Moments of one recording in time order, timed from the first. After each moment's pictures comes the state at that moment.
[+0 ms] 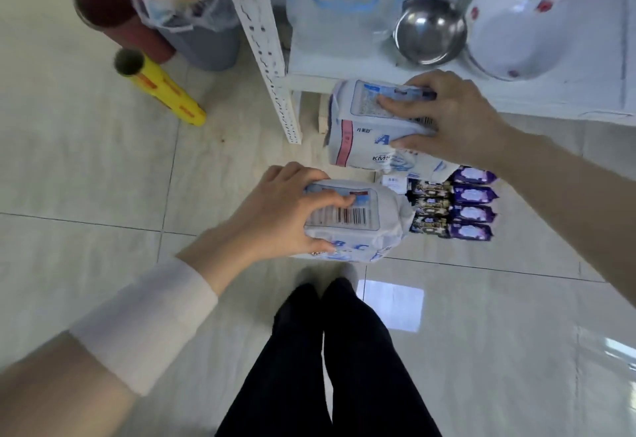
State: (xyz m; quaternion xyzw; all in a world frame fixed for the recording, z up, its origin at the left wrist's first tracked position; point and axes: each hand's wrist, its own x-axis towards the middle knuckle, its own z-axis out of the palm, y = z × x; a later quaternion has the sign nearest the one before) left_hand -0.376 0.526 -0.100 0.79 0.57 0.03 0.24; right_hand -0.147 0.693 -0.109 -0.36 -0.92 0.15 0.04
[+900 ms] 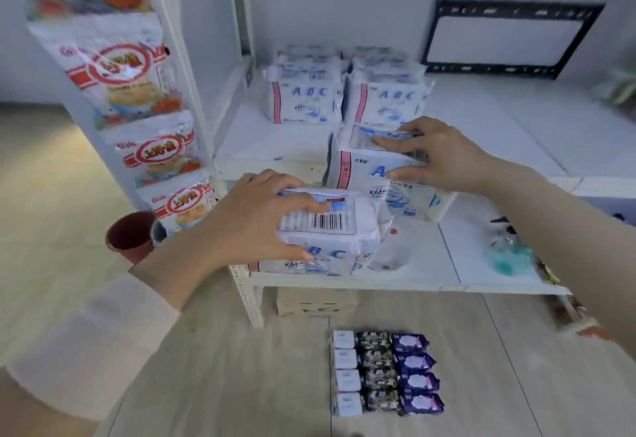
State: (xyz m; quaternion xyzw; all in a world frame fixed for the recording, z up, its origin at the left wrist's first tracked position) left_hand -0.321 0.606 0.235 0.83 0.54 0.09 0.05; right_hand -0.053 0.732 0.266 -0.43 -0.90 0.04 0.10
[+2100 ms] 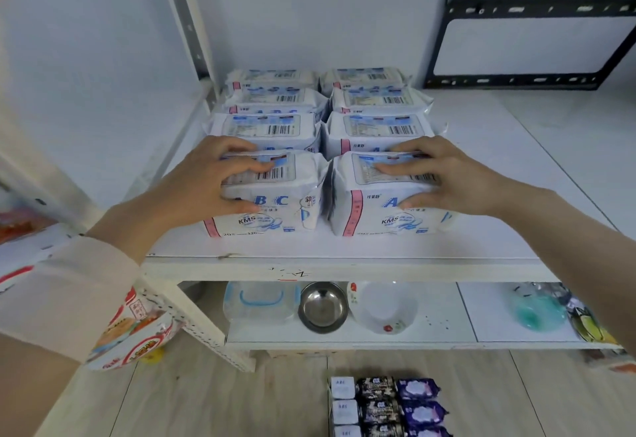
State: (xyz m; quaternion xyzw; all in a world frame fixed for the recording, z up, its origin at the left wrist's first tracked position) left_hand -0.378 0.859 0.234 0.80 0.58 0.13 0.06; right_hand -0.020 0.942 0.231 -0.30 -0.94 0.09 0.16
